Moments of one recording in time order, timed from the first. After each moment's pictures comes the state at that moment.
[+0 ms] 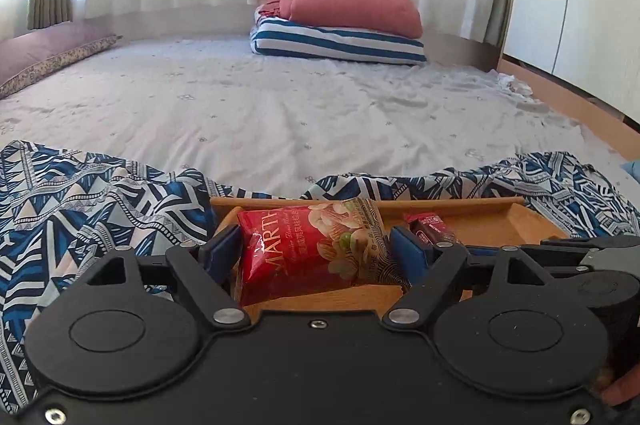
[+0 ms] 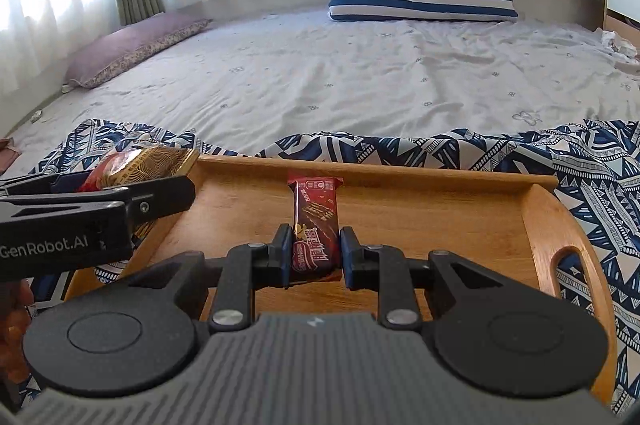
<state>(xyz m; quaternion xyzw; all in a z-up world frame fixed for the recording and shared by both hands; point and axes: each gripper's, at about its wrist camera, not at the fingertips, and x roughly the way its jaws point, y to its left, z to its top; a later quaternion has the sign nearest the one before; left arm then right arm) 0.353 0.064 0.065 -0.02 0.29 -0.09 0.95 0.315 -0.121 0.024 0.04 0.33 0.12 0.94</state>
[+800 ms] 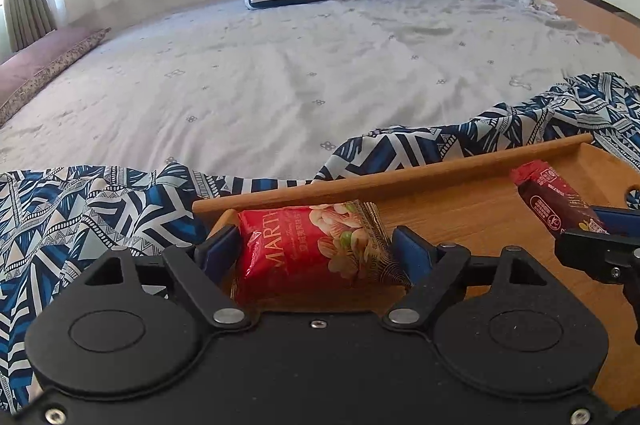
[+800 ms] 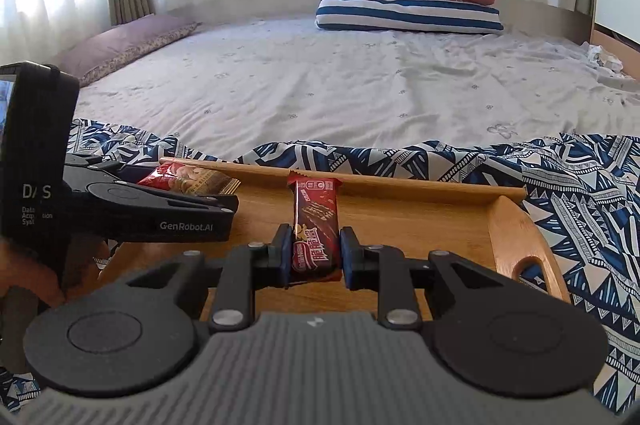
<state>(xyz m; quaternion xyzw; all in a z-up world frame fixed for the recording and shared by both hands) 0.426 0.032 0.026 0.07 0.36 -0.05 0.93 0.305 -0.135 0.037 0.02 0.32 0.11 0.94</state>
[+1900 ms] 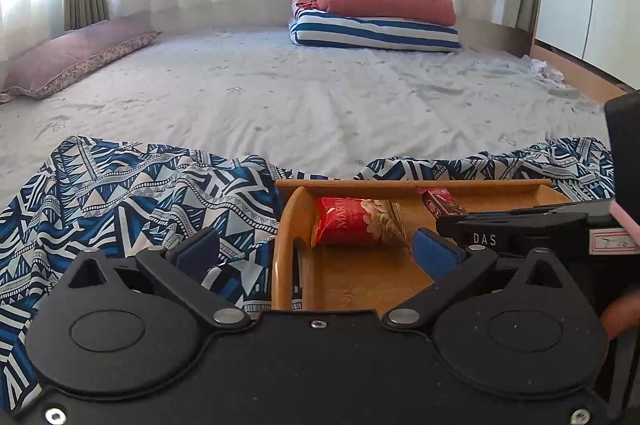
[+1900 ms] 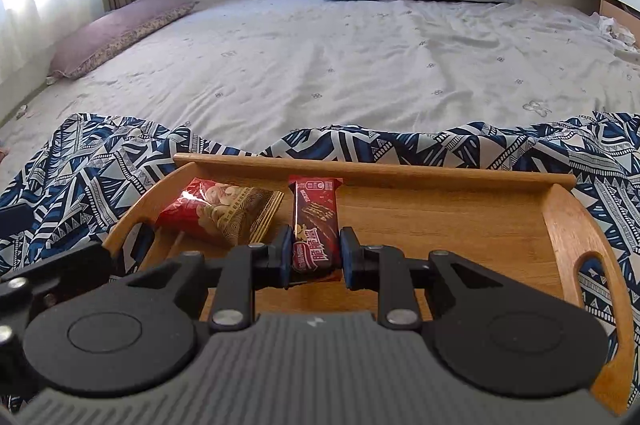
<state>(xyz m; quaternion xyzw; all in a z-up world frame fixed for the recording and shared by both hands) 0.306 0.092 0.091 -0.01 0.30 -0.02 0.95 0.338 -0.095 0.029 0.04 0.37 0.11 0.92</state>
